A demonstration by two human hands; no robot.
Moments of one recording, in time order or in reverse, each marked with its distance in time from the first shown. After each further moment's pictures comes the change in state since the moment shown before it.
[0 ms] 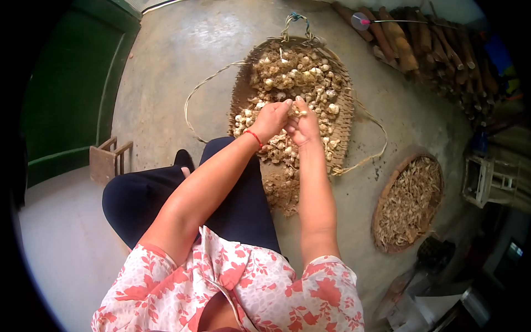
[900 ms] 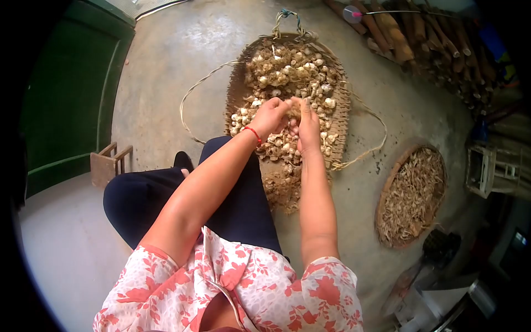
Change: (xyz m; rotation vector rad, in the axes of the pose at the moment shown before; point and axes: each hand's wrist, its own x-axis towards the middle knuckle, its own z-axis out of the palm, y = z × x) left_hand -0.004 0.013 0.004 -0.259 -0.149 -0.254; right_hand -0.041 -0.003 -0.004 -0.305 0.061 -0.237
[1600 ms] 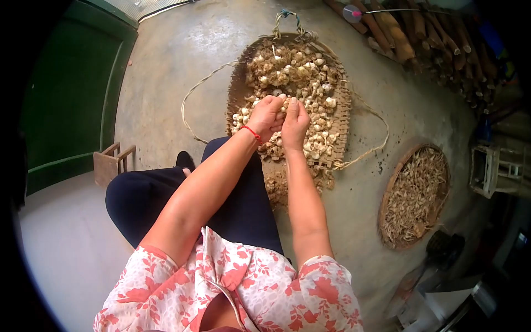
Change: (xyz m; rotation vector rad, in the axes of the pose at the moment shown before) left_hand -0.008 0.001 0.012 -0.309 0.157 -0.038; right_hand 0.011 0.038 0.014 -0.357 0.158 -0.565
